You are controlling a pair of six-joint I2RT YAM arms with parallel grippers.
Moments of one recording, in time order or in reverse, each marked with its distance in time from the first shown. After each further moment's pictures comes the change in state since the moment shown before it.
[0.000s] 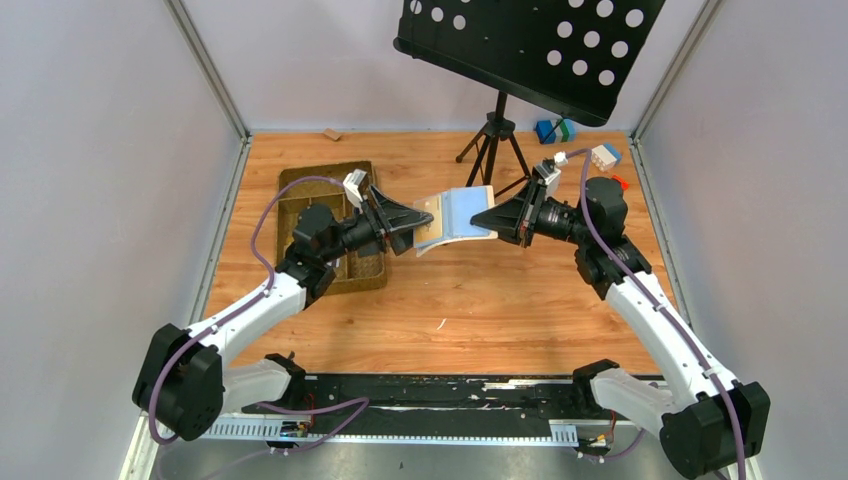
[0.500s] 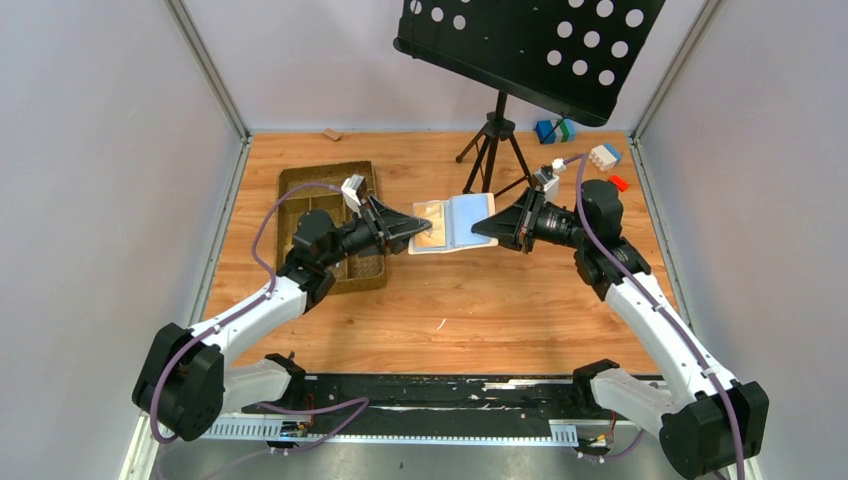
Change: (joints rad) left arm 0.000 -0.001 -0.050 0.072 -0.026 -0.053; right arm -0.002 -0.011 -0.038 -0.076 0.004 -0.077
